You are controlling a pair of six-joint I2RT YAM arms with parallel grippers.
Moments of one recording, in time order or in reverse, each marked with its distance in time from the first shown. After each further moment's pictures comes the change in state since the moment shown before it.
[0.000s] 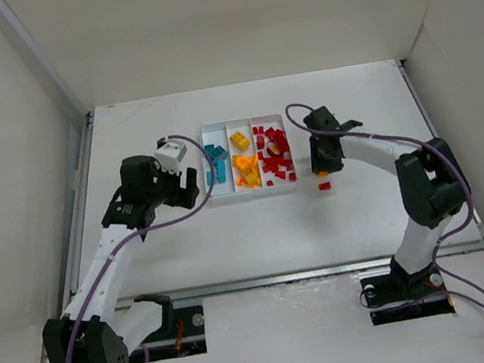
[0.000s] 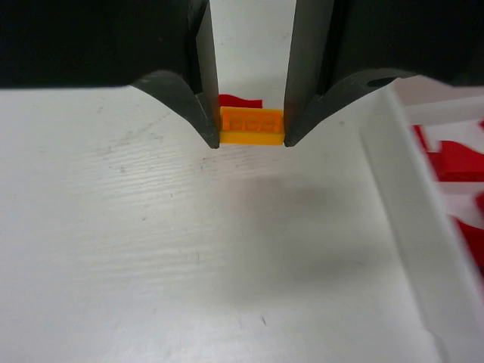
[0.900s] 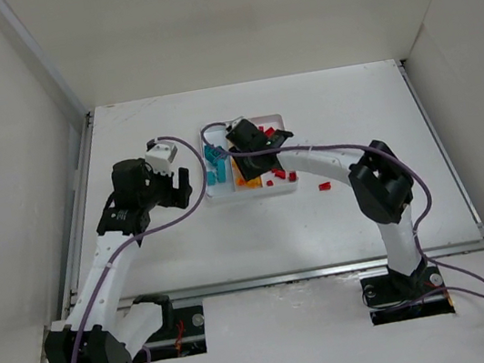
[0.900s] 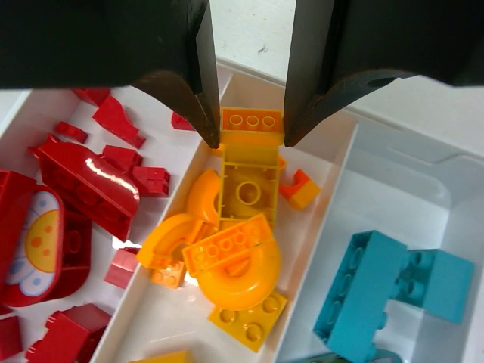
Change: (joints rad) left arm 0.060 -0.055 -0.032 0.025 0.002 -0.006; right arm 0.402 0.258 0.439 0.034 0.040 -0.163
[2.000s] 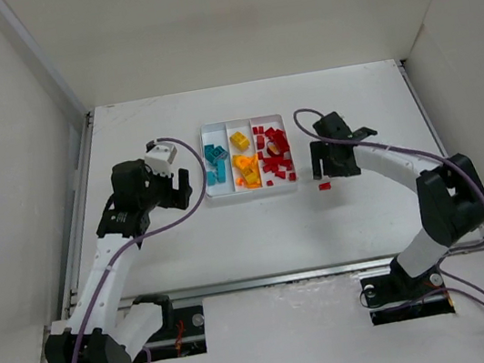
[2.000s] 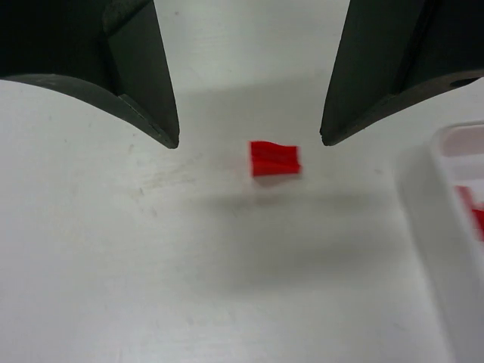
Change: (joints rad) left arm 0.000 -0.014 -0.013 0.007 0.000 0.000; right arm -0.357 -0.444 -0.489 -0.061 0.011 0.110
